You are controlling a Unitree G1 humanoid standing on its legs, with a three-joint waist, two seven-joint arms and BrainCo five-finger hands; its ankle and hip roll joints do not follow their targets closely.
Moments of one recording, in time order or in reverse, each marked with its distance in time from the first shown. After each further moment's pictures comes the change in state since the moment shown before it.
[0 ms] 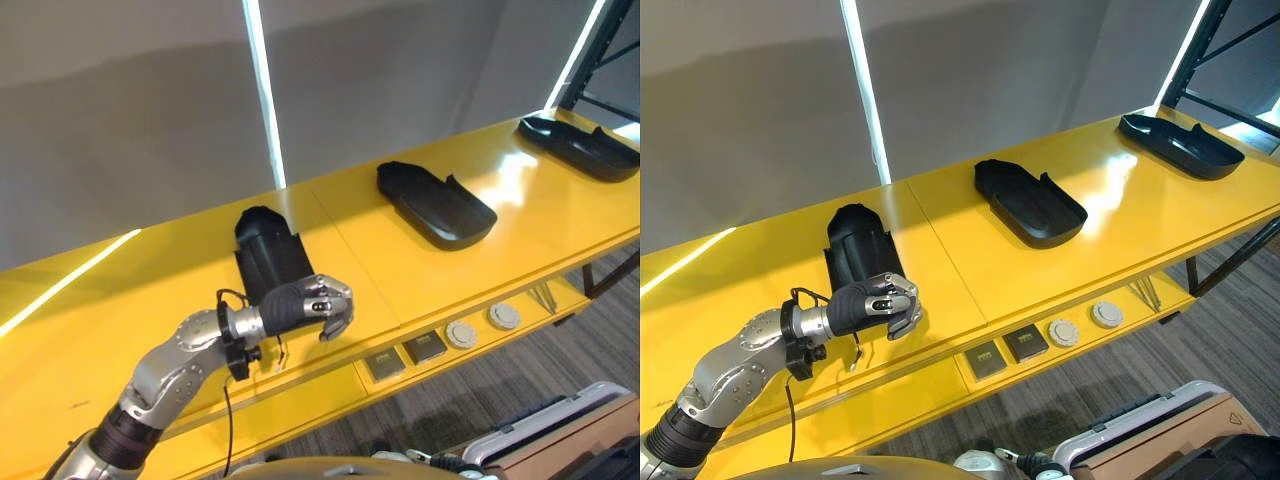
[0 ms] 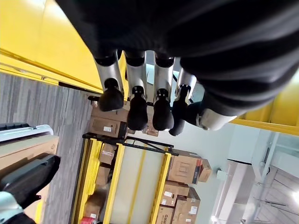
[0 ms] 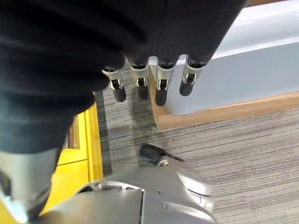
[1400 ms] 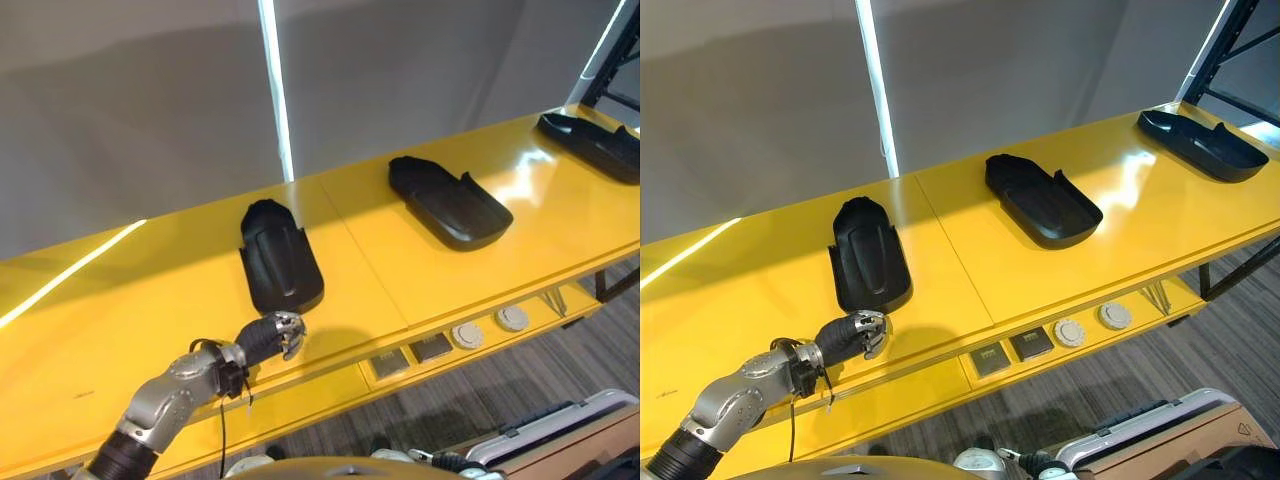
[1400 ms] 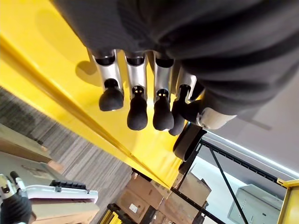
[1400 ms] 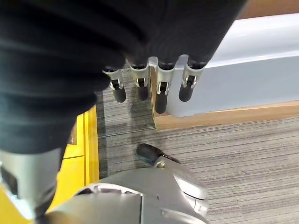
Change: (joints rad) left arm 0.143 -0.018 0.011 0.294 0.065 0.076 0.269; right arm 0.009 -0.018 0.019 -0.038 0.001 0.023 0.015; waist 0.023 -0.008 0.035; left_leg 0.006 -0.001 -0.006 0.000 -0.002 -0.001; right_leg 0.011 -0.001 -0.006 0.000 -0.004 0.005
